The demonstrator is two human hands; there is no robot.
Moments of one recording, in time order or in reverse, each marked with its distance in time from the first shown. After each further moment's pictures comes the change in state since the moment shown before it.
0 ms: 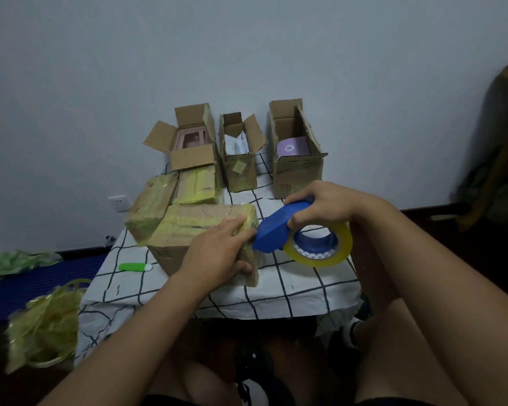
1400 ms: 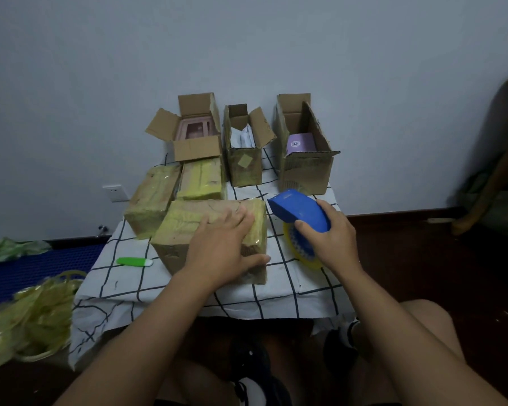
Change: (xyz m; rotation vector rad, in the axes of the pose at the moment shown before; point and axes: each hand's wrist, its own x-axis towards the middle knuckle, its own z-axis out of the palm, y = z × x) left_hand 0.004 -0.010 0.008 -0.061 -0.019 -0.132; right_hand 0.010 0.032 0.117 0.323 0.822 0.266
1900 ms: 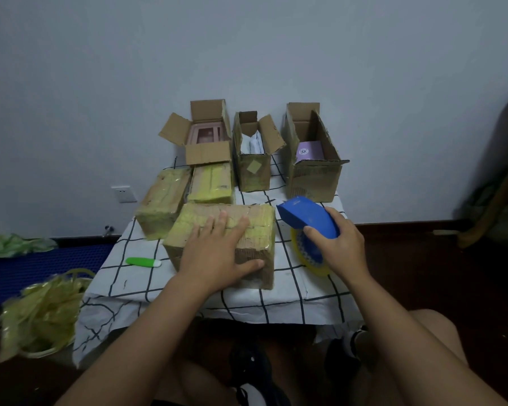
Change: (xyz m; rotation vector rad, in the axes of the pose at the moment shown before) left_hand -0.014 -0.020 0.000 0.039 -0.080 -0.099; right_hand 0.002 0.002 0.001 0.016 -0.023 0.022
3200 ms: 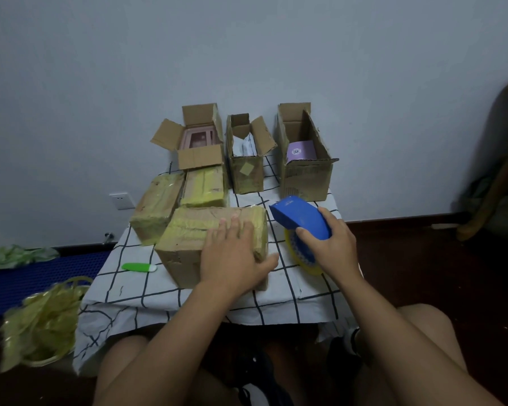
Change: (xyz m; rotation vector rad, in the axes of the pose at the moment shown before) left_hand 0.003 0.049 0.001 -0.074 0.086 -0.075; right_hand -0.007 0.001 -0.001 0.004 0.027 0.002
